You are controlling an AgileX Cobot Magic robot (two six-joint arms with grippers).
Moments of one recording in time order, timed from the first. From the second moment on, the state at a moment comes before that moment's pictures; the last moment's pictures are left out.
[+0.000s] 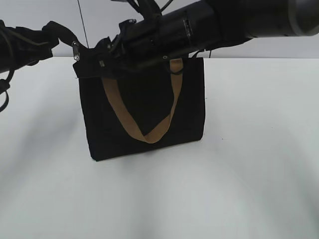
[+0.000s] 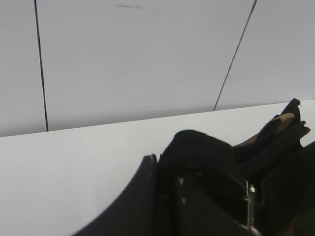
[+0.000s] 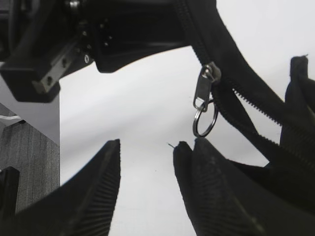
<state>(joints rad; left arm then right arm) -0.22 1.41 -0.65 0.49 -0.54 -0.53 0.55 1.96 -1.41 1.43 0.70 -1.44</state>
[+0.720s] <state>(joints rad) -0.22 1.41 -0.65 0.49 -0.57 -0.56 0.56 2.01 -1.41 1.57 0.65 -1.54</state>
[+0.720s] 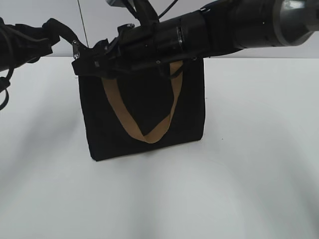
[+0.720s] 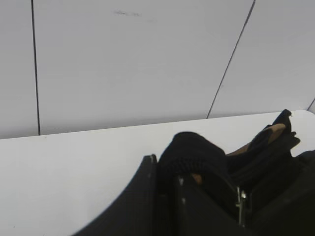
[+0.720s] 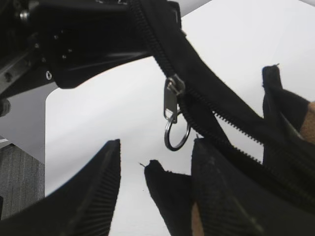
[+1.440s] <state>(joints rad) -0.22 1.41 -0.65 0.50 -0.63 -0.56 0.58 2.01 -1.41 1.64 0.52 -1.57</state>
